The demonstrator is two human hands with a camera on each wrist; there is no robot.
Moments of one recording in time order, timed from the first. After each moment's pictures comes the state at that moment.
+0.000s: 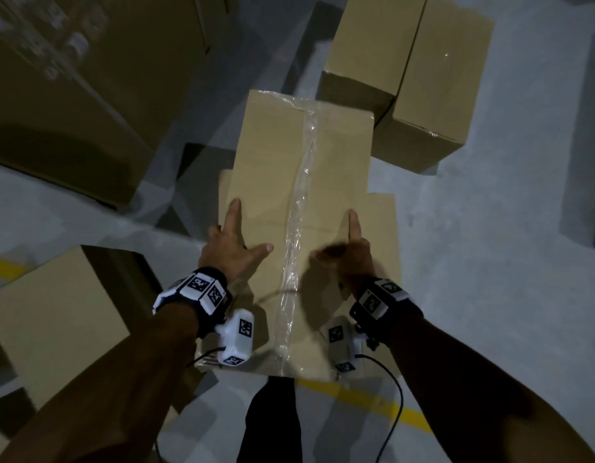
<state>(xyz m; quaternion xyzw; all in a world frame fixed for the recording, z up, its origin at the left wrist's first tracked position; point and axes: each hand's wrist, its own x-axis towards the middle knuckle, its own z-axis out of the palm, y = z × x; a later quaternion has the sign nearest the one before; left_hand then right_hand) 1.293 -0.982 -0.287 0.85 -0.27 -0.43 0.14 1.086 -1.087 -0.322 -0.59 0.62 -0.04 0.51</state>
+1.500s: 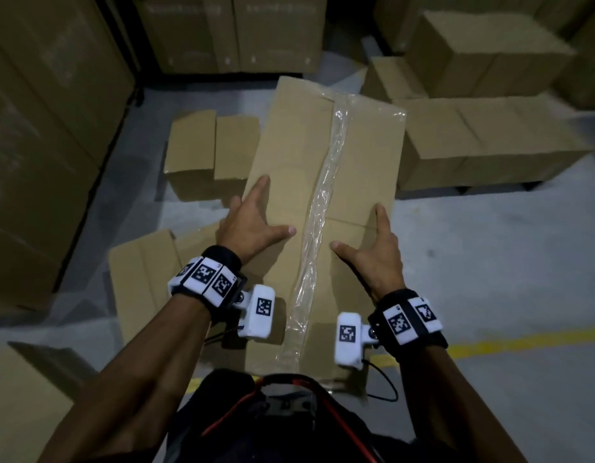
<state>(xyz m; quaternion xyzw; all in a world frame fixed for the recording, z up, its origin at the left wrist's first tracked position) 0.801 -0.908 0.068 0.72 -0.57 -0.32 0.23 0.578 -0.881 0.049 -0.48 0.71 -0.33 0.39</state>
